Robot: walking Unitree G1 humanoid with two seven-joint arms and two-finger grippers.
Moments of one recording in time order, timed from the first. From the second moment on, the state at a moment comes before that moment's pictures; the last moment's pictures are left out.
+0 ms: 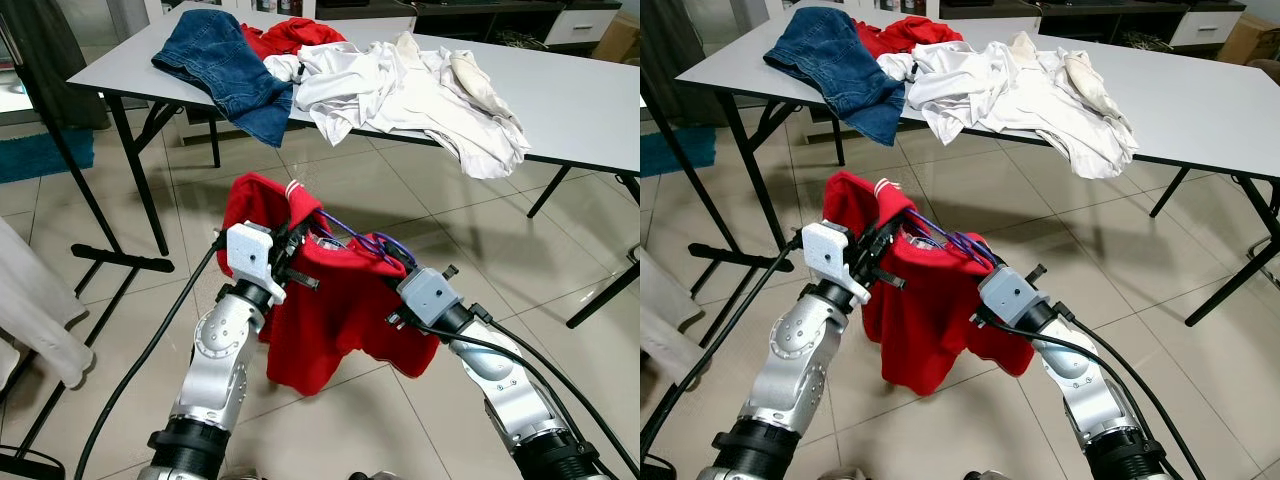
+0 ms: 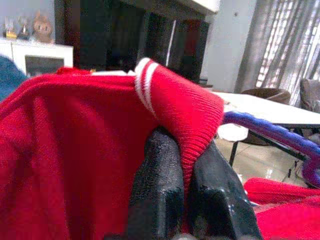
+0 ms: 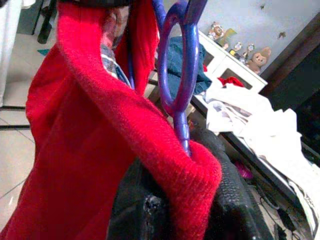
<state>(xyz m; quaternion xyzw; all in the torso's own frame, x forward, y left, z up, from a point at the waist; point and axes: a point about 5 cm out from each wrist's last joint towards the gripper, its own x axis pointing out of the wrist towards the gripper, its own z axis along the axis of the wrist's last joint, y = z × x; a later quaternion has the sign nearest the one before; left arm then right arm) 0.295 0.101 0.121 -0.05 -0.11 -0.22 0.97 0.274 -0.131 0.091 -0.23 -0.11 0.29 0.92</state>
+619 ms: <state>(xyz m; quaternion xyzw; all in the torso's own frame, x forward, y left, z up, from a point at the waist) 0.286 0.105 0.137 0.08 -0.19 -0.27 0.94 0.275 -0.135 0.090 -0.24 -0.11 0.29 0.92</state>
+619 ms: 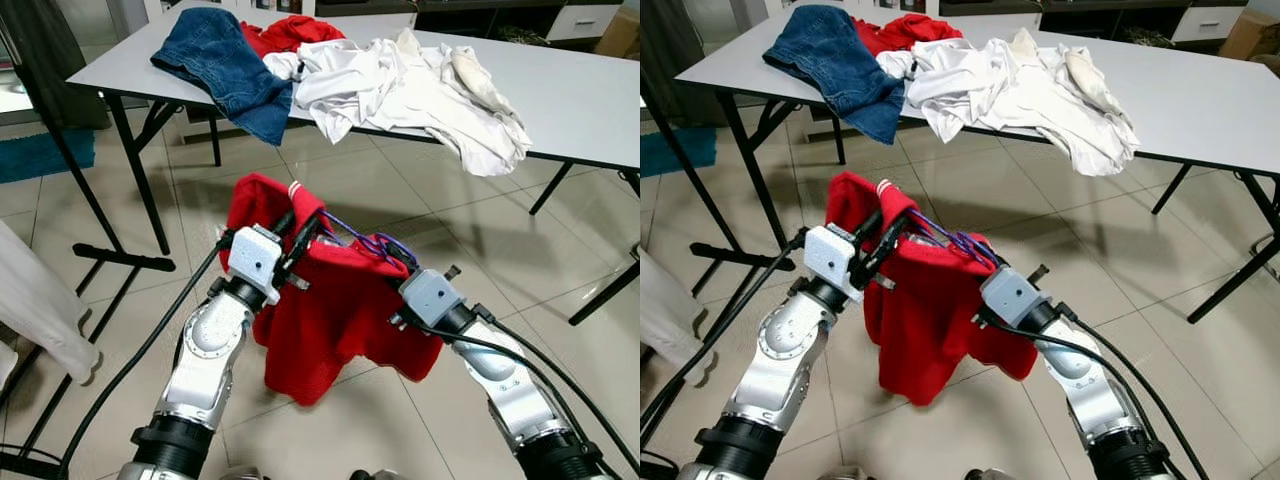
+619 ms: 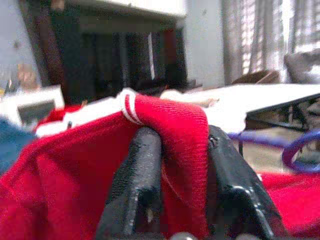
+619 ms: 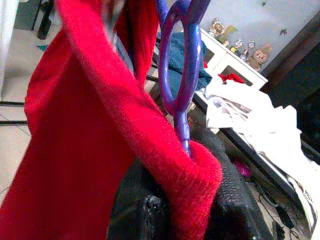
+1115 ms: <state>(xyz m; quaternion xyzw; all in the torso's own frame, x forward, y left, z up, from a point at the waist) 0.289 0.135 0.158 0.20 -0.23 -0.31 0.90 0.274 -0.140 0.084 -0.27 -0.09 0.29 0.91</state>
